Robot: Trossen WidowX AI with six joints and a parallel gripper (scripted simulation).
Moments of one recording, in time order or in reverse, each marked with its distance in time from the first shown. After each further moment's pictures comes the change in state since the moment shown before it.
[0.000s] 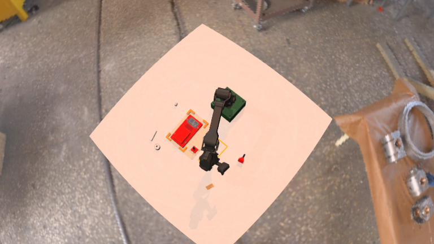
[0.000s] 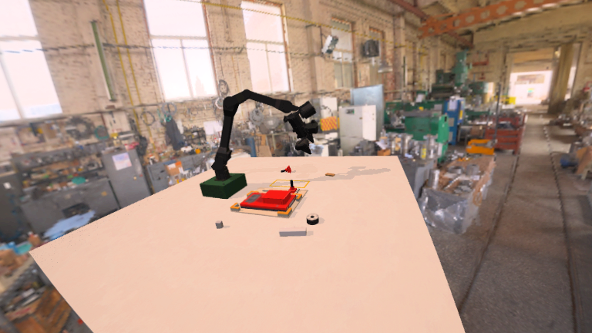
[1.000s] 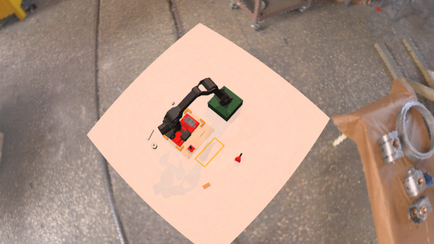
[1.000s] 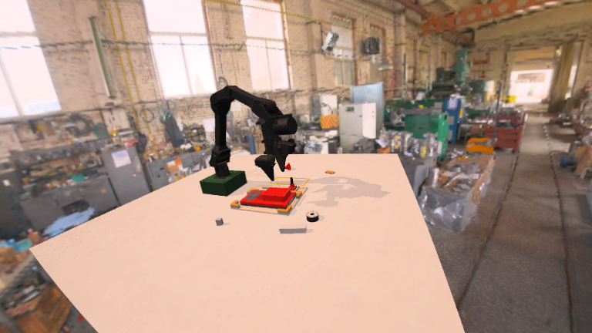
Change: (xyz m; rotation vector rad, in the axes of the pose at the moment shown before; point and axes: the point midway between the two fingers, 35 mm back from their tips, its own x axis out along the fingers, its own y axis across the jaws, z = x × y) arm -0.118 -0.289 -0.028 -0.019 0.228 -0.485
